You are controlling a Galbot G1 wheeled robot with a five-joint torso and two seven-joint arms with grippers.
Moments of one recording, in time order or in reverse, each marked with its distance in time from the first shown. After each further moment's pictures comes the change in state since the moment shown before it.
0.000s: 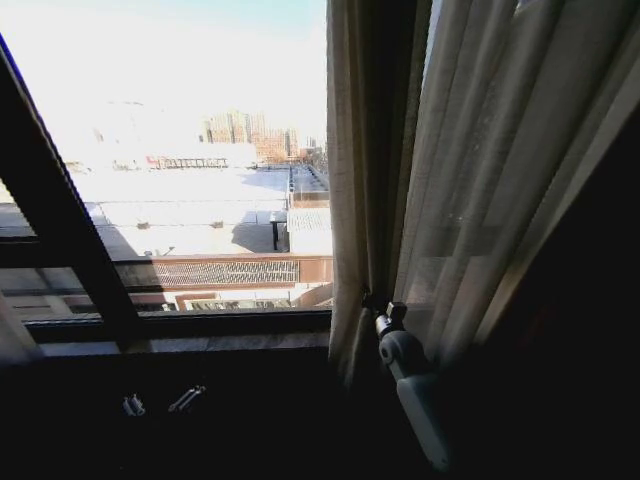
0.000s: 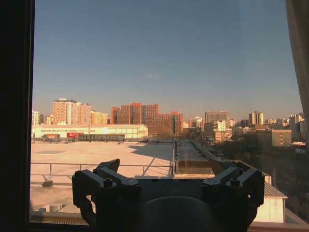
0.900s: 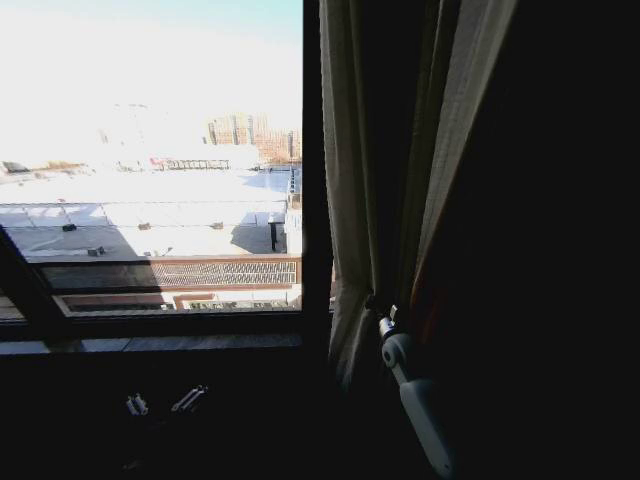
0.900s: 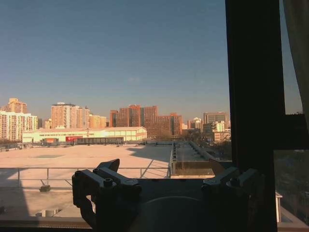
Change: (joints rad) left arm -0.004 0.000 0.016 0.007 0.012 -0.006 0.001; right arm -0.025 -0.010 0.022 0.011 -0.025 0.023 0.009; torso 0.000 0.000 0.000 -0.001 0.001
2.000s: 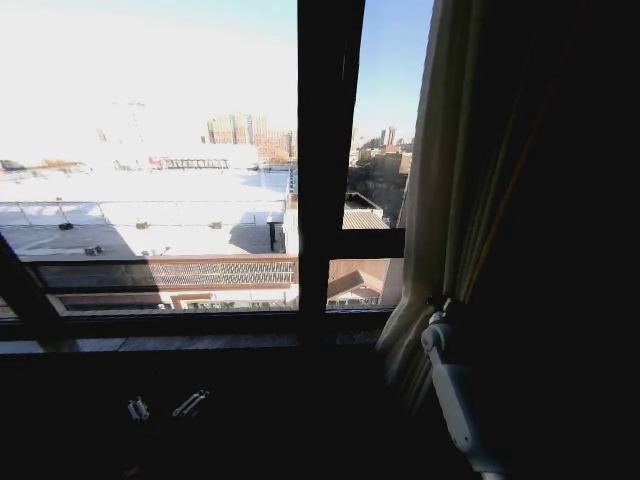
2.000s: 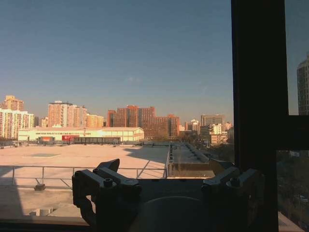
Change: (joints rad) left arm 0.020 -0.017 -0.010 0.014 -0.010 -0.046 0.035; right arm 0.027 -0.049 0.223 -0.079 0.014 -0.036 0.228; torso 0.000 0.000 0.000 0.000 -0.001
